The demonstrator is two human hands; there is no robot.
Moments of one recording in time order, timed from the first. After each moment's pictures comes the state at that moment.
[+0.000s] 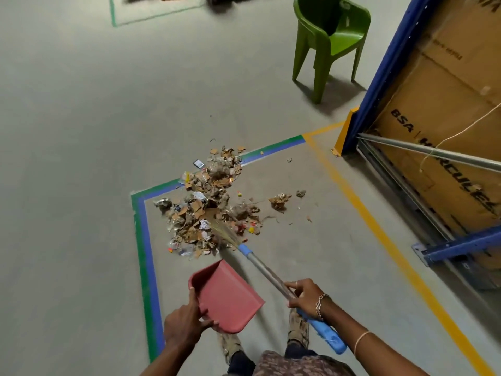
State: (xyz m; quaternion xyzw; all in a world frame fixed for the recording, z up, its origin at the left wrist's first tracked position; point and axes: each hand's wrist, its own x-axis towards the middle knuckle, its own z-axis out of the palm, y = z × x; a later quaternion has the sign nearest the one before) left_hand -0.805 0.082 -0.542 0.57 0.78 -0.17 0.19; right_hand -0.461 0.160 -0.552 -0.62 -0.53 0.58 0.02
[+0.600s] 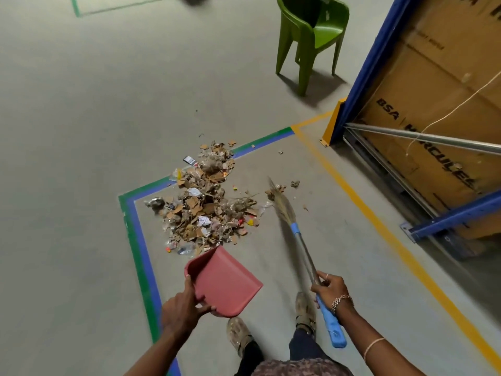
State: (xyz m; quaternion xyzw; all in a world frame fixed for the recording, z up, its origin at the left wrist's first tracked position) left_hand -0.923 0.093 -0.557 0.62 0.75 -0.12 0.18; right_hand -0.518 0.106 -0.576 -0.80 -0.29 0.49 0.19
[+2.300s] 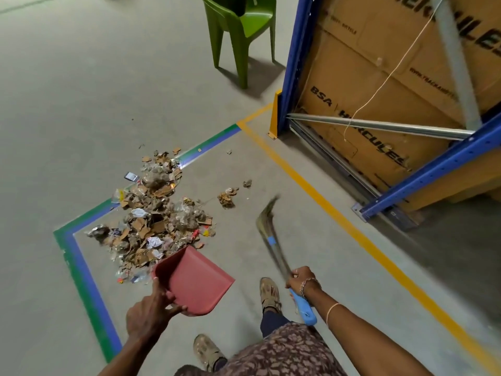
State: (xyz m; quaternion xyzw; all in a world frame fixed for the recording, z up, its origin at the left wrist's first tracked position) left_hand -0.777 0.199 -0.537 0.64 0.72 -0.18 0.18; right_hand -0.355 0.164 -0.638 -0.82 -0.24 0.52 0.07
